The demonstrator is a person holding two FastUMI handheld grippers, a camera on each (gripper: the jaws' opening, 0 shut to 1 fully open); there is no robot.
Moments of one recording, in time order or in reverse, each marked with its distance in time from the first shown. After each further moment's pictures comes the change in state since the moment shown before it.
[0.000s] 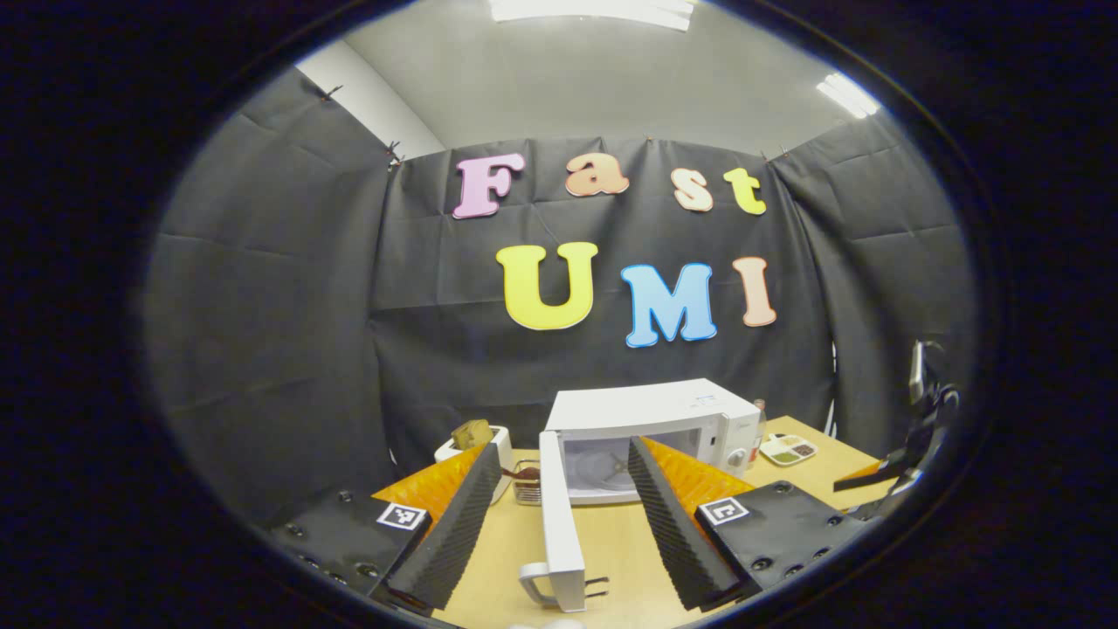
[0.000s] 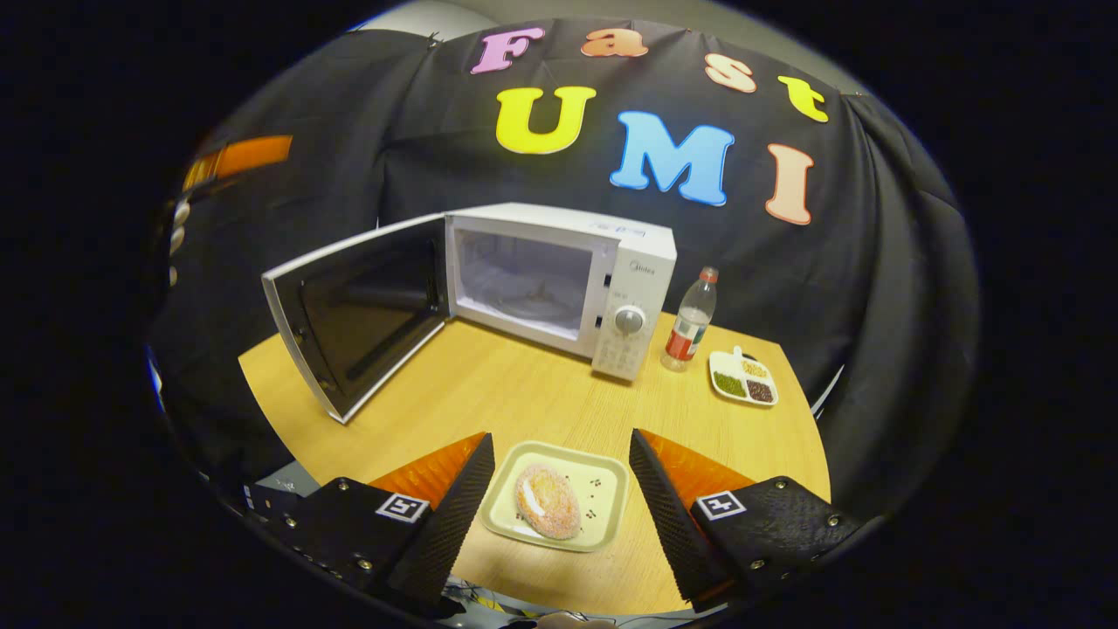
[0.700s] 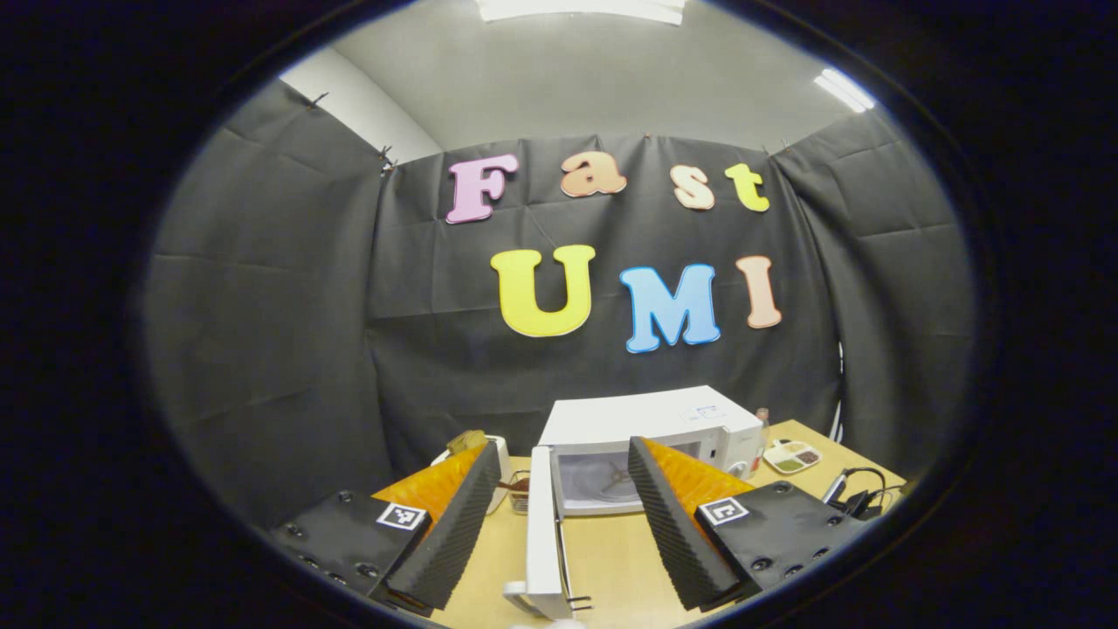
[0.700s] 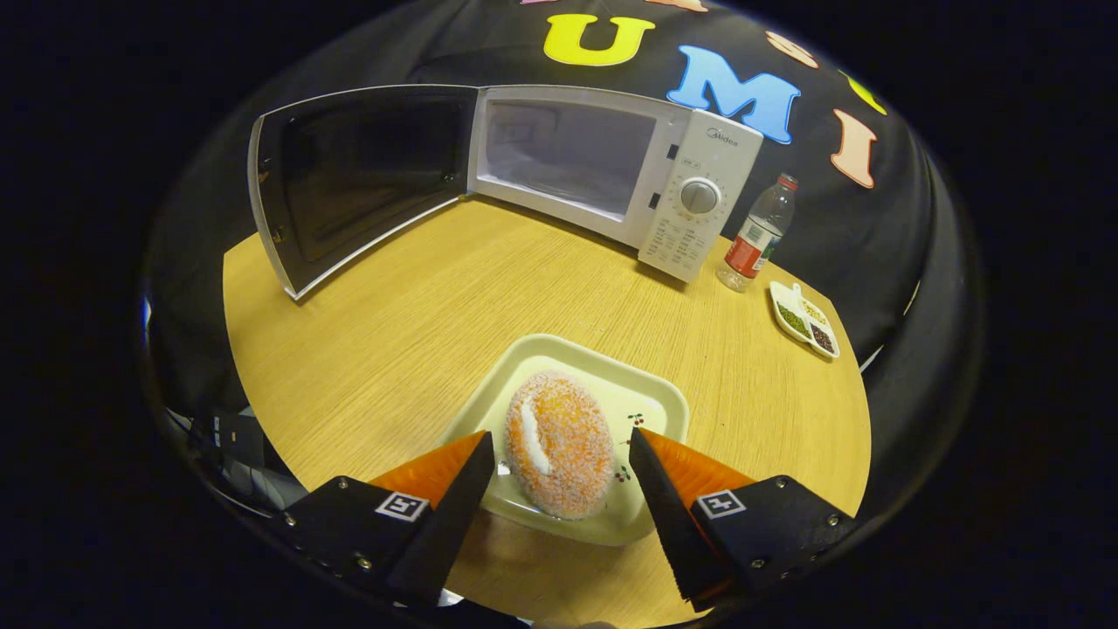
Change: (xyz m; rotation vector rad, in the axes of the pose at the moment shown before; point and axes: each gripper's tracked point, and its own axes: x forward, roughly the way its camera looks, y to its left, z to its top) left arm 0.023 -0.016 0.020 0.024 0.010 0.022; right arm 0.081 0.016 -0.091 -0.128 0.209 0.070
